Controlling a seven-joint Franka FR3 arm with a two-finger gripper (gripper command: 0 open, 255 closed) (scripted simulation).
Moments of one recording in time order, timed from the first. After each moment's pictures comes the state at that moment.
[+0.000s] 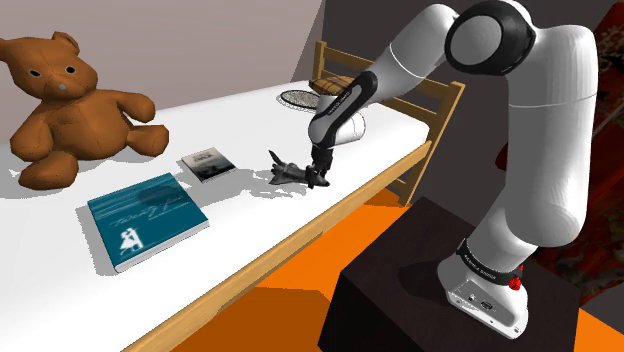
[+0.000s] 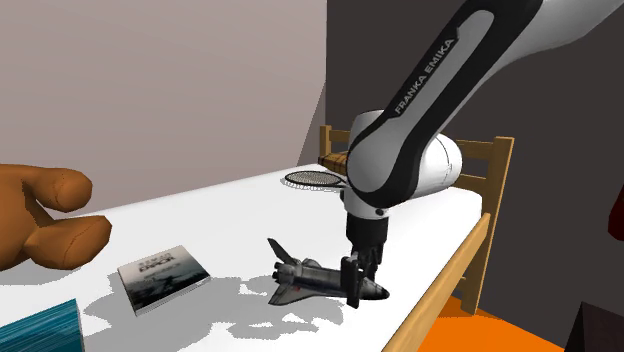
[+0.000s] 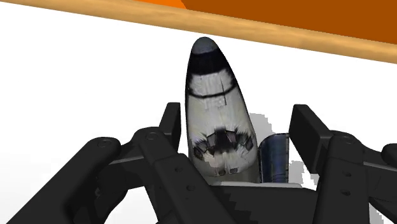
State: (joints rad) arm 0.10 0.48 -0.04 -2.14 0.22 2.58 -0.29
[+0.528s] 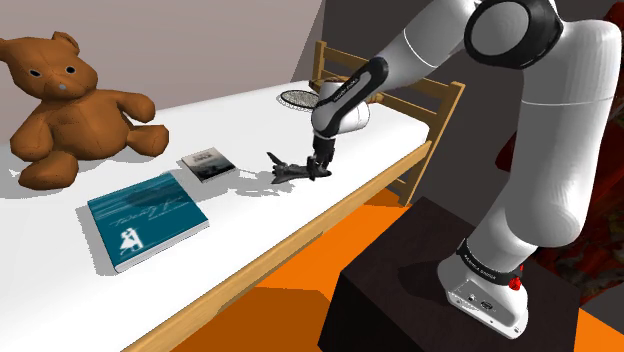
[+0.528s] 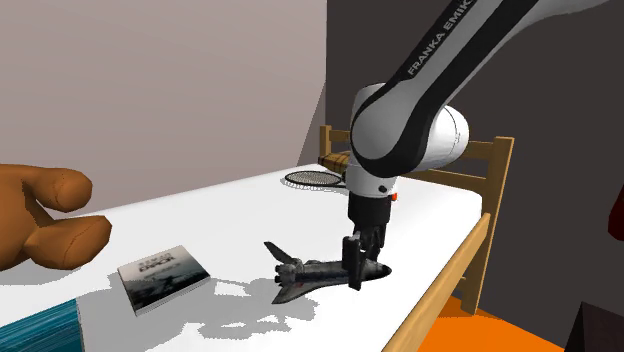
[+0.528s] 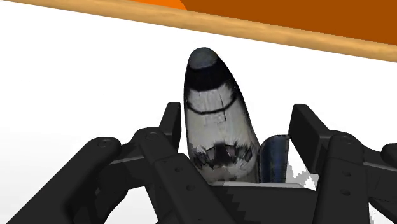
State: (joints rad) arm 0.11 0.39 -0.05 -2.16 0.20 2.51 -0.27
